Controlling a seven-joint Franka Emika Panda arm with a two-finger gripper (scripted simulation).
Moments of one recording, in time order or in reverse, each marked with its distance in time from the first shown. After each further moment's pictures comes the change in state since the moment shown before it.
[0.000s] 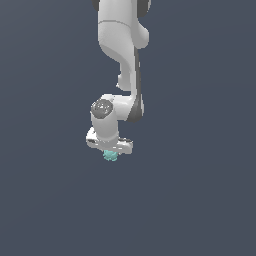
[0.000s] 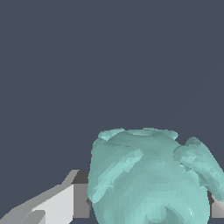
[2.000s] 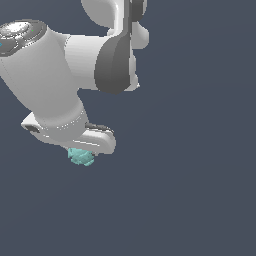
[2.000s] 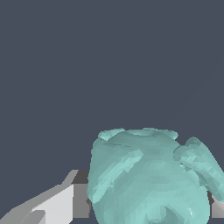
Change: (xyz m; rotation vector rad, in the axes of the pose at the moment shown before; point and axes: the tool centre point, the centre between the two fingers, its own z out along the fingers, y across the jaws) arm 0.122 0.029 -0.223 0.000 0.001 0.000
